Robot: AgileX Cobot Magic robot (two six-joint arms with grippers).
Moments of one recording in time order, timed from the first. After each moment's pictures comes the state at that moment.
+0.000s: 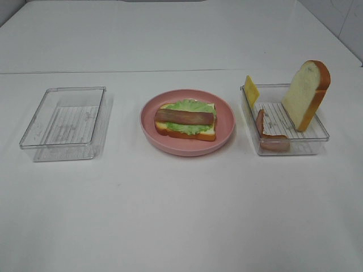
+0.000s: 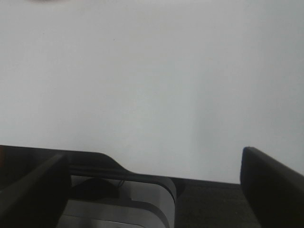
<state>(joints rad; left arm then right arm) 0.00 0.00 -0.52 -0.01 1.08 0.00 0.02 0.89 -0.78 0.14 1.12 -0.10</state>
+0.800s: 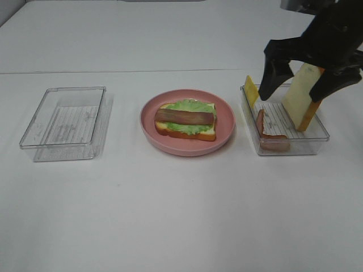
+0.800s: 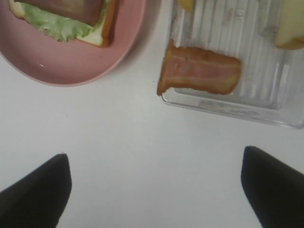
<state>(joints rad) 0.00 0.00 -0.52 -0.01 1.08 0.00 0.19 1.72 -1.34 0.18 1.02 -0.07</state>
